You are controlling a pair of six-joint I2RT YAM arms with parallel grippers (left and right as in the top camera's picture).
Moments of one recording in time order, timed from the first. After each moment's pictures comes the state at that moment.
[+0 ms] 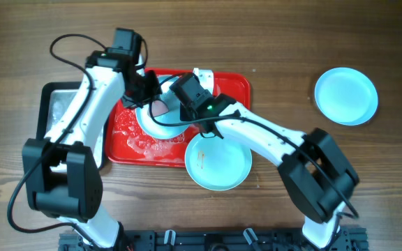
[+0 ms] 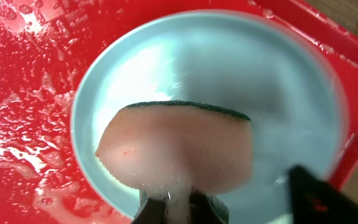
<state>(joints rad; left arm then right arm) -0.18 1.82 1.42 -0.94 0.16 -0.50 0.76 1.96 1.33 -0.43 0.21 0.71</state>
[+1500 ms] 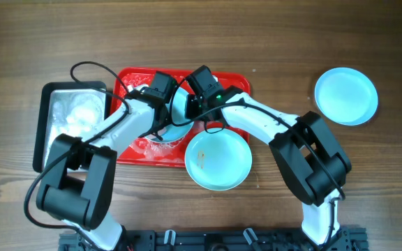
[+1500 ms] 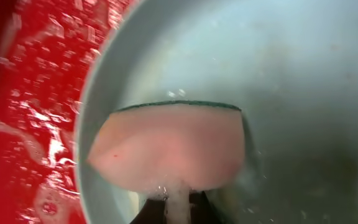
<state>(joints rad) -0.37 1.80 1.05 -0.65 -0.21 -0.77 0.65 2.06 1.33 -0.38 -0.09 0.73</state>
